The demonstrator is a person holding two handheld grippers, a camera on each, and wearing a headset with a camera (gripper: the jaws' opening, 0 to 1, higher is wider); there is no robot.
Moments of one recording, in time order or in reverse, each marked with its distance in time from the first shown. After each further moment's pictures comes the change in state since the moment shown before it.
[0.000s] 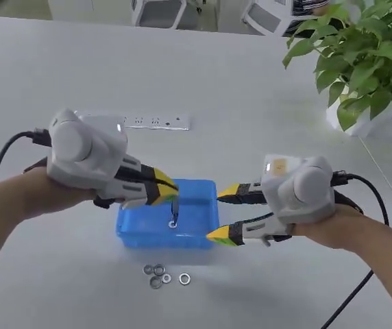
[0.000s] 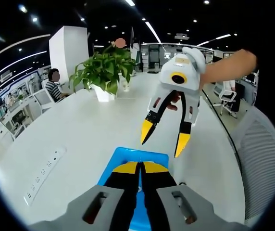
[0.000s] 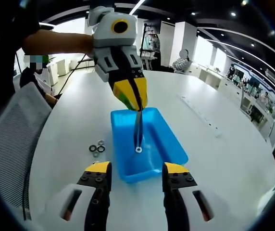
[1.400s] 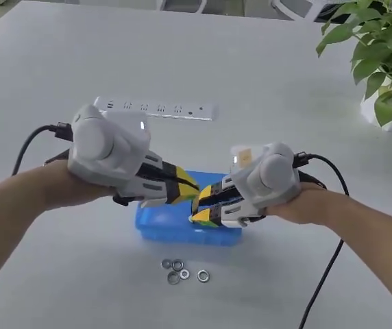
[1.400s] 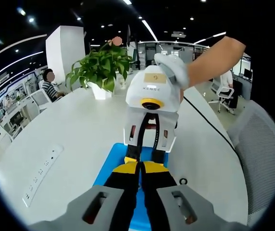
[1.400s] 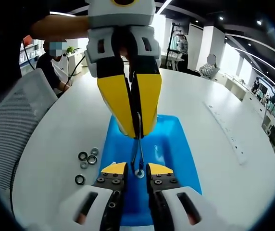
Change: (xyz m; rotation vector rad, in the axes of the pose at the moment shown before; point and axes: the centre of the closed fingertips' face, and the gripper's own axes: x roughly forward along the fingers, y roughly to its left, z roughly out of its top) left arm 0.005 -0.003 -0.013 0.019 0.017 -0.023; right arm 0.080 0.002 0.017 -0.161 0.008 0.205
